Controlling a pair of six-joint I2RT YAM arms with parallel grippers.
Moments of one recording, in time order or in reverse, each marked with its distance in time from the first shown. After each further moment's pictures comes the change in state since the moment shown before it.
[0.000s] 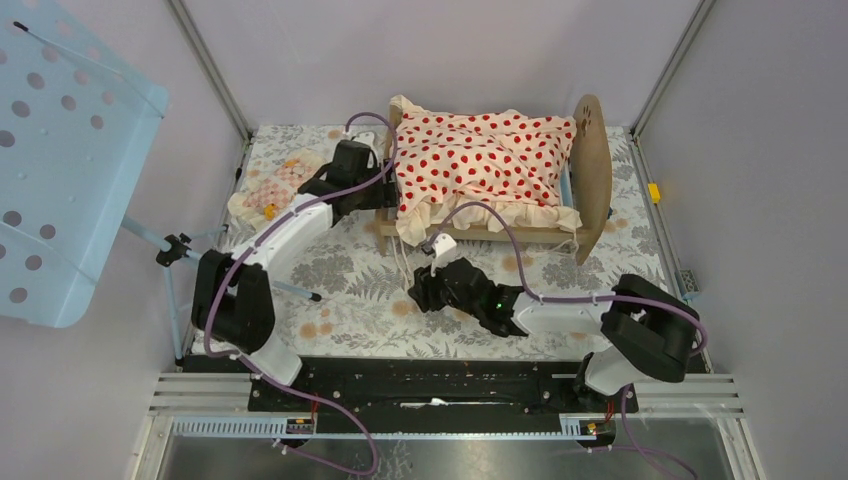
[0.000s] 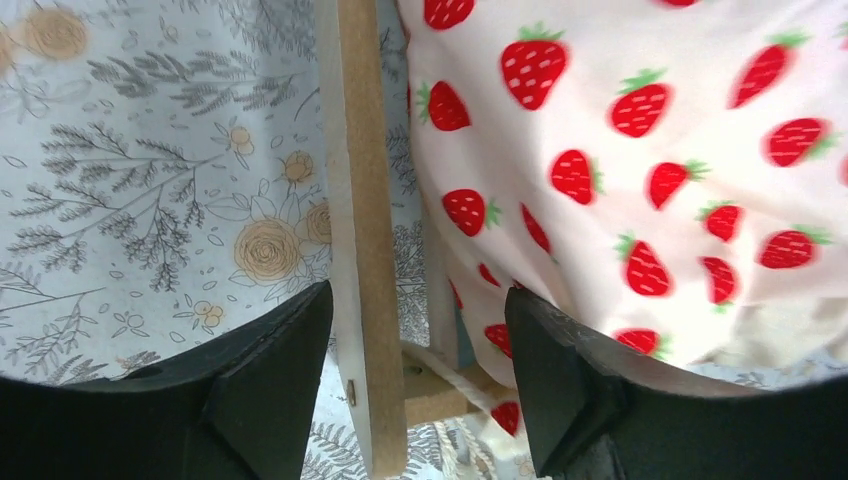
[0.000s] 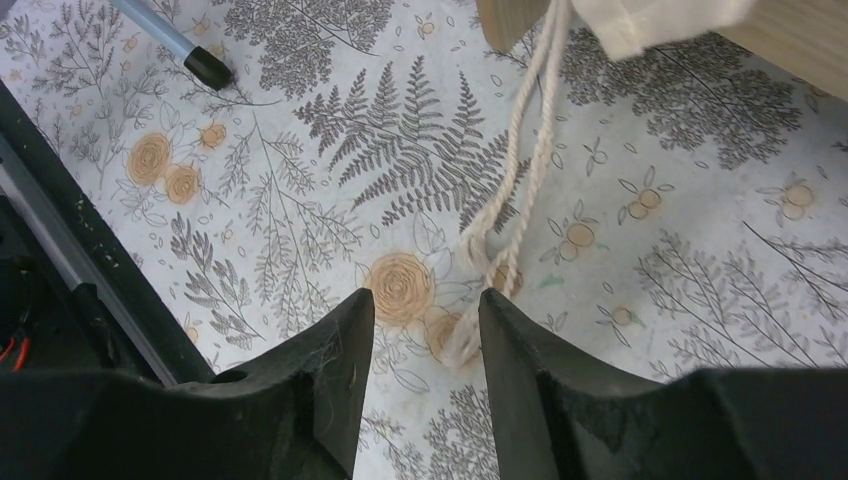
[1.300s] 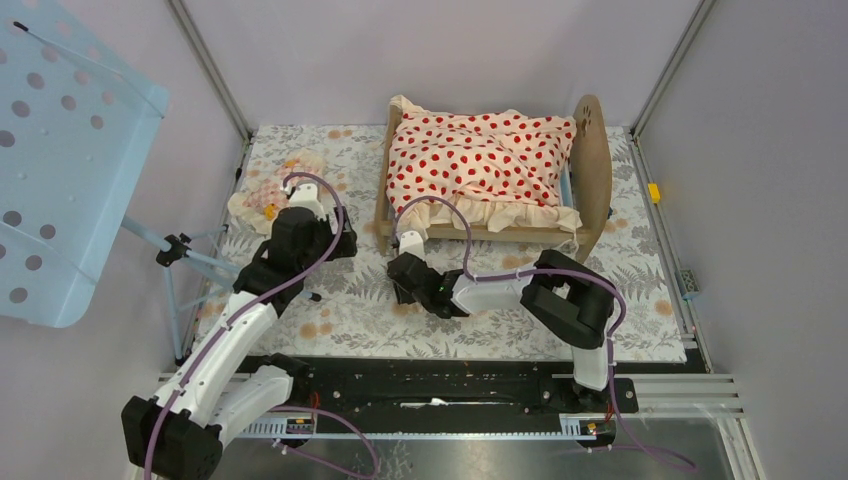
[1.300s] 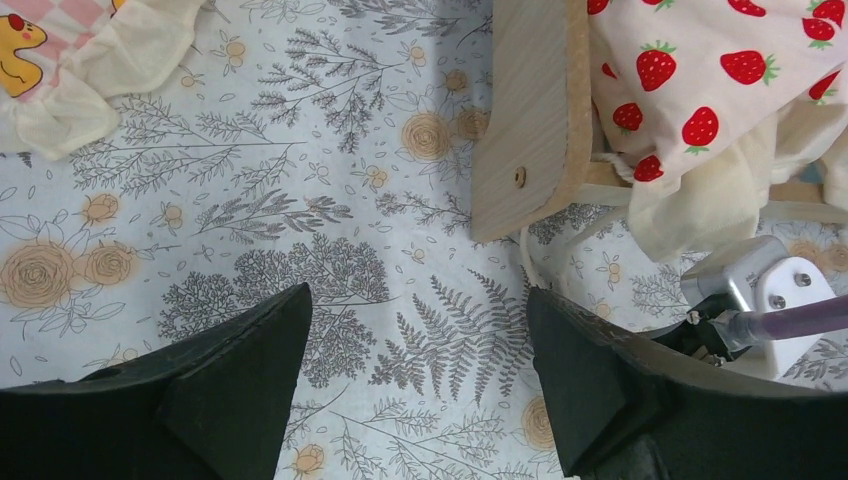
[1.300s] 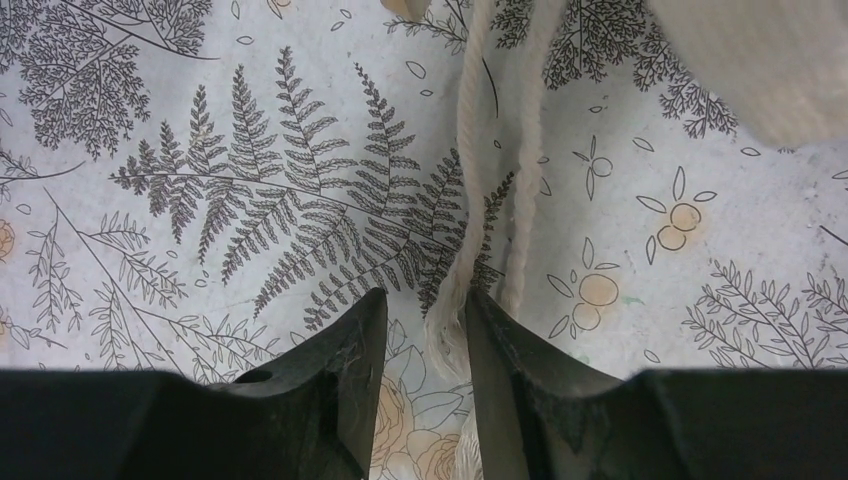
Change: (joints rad) left arm 0.042 -0.734 -0.507 -0.031 -0.183 0.063; right arm 0.039 0.430 0.419 -0.315 0.218 0.169
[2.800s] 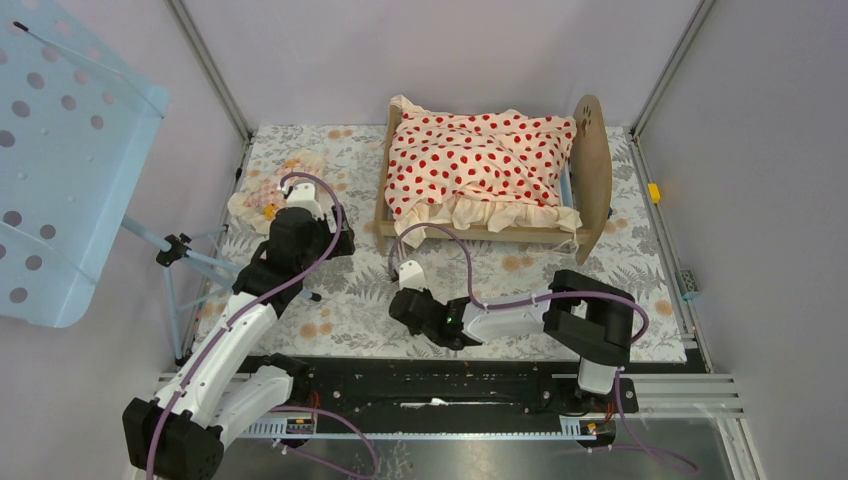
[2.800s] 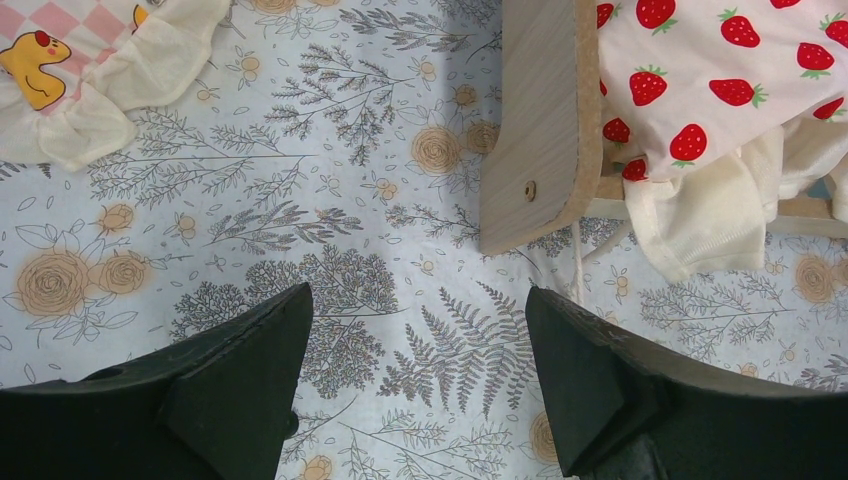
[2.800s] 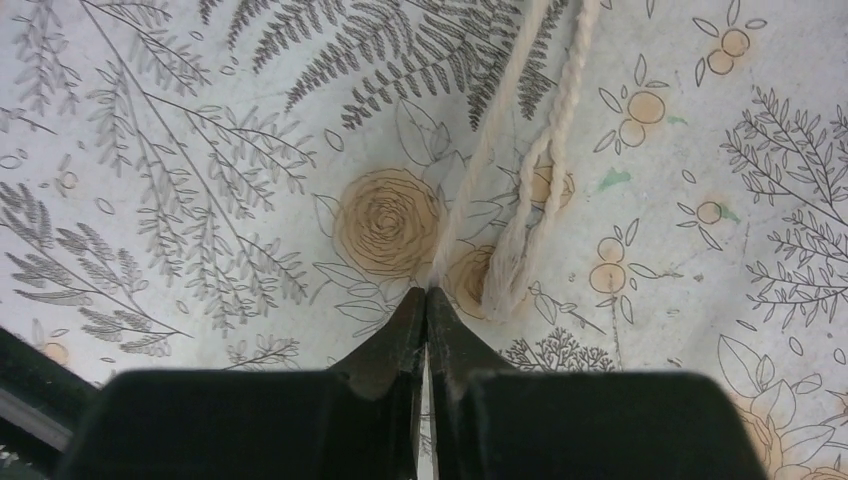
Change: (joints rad) left arm 0.018 -0.005 -0.016 0.028 -0.006 0.014; right arm 0.167 -0.127 -0.152 -0.051 0.097 -0.003
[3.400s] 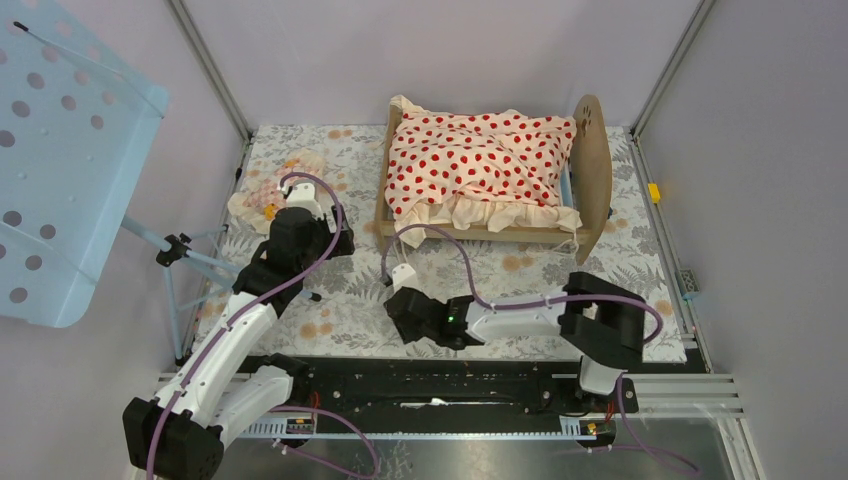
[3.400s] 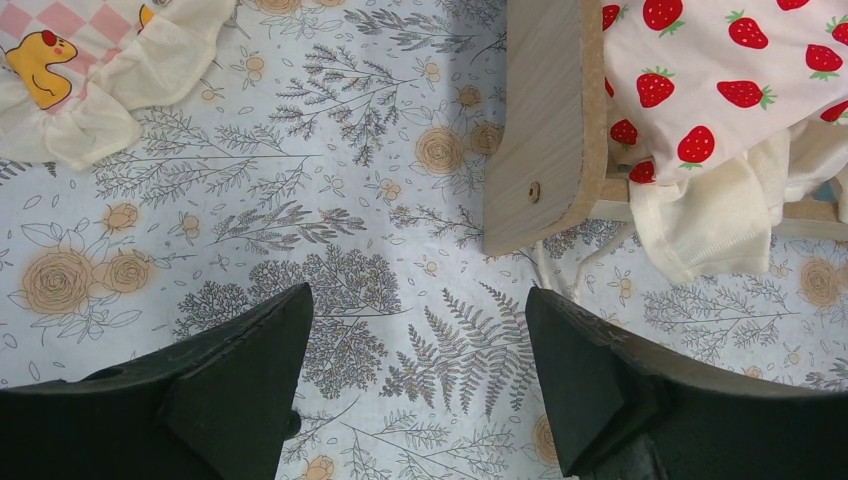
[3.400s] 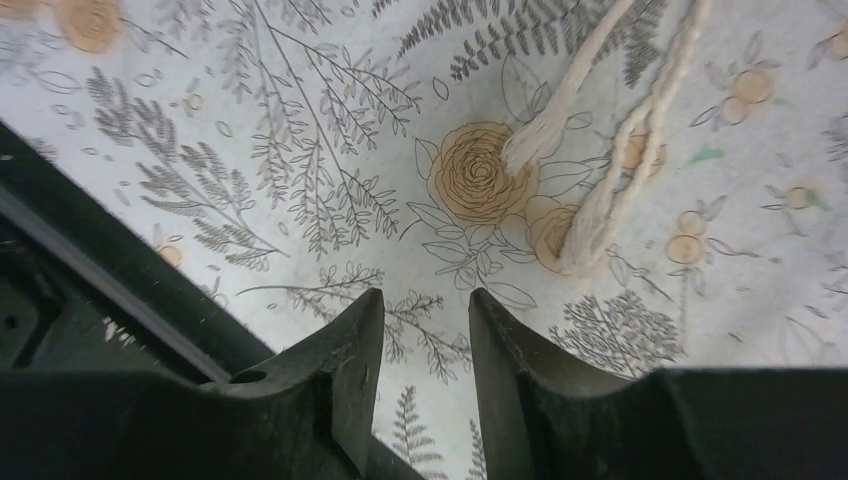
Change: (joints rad) left arm 0.000 0.002 0.000 0.000 -0.008 0.000; right arm 0.018 -0.027 0.059 -0.102 -0.150 -0.010
